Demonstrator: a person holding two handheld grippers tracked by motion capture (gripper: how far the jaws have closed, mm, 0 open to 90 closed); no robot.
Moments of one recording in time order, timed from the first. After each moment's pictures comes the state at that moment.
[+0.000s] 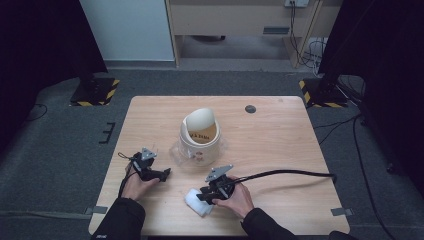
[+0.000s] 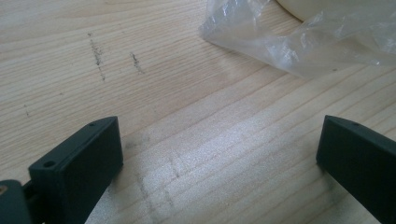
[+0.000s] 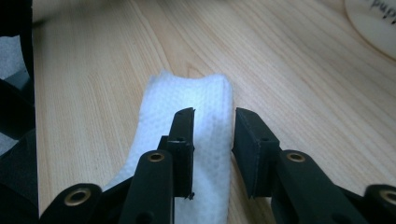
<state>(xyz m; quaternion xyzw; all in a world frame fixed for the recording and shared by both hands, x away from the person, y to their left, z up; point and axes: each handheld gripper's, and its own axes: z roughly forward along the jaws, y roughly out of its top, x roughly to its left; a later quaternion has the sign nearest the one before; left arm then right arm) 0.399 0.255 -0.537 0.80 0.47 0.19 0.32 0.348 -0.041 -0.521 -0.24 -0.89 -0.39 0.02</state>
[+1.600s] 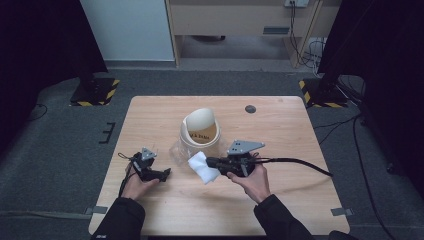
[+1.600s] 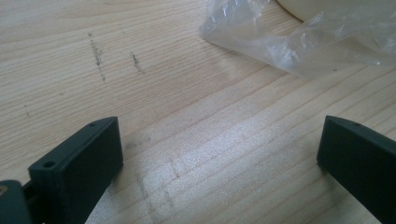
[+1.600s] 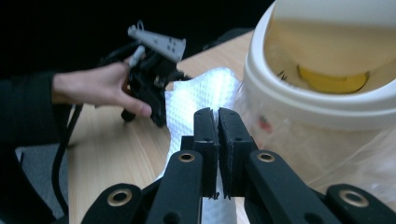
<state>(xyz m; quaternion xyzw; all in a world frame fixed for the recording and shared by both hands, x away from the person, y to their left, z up) 0.399 0.254 -0.537 0.80 0.47 0.19 0.32 0.367 -0.085 -0.420 -0.25 -0.80 -0.54 -0.05</state>
